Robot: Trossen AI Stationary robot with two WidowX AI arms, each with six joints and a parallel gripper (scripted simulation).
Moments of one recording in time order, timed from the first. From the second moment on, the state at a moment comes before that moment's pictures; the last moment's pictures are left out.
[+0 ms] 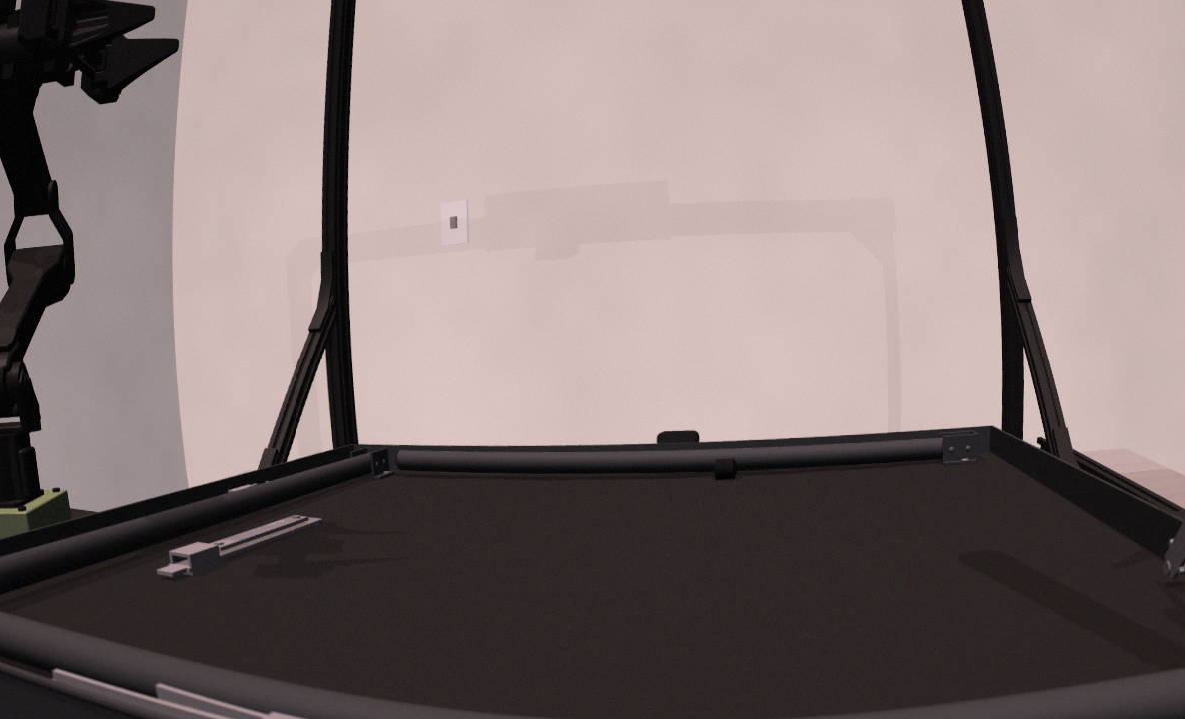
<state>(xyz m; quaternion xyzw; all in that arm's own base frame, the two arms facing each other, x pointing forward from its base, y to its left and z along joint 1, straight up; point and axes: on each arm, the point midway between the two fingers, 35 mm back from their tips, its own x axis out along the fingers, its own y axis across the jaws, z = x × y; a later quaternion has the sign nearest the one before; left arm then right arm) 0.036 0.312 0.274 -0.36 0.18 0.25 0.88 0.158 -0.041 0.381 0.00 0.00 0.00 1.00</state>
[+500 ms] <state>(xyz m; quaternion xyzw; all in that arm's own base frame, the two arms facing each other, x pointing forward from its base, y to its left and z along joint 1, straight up) 0.017 0.304 0.172 -0.37 0.18 0.25 0.87 0.158 -0.041 0.381 0.00 0.00 0.00 1.00</state>
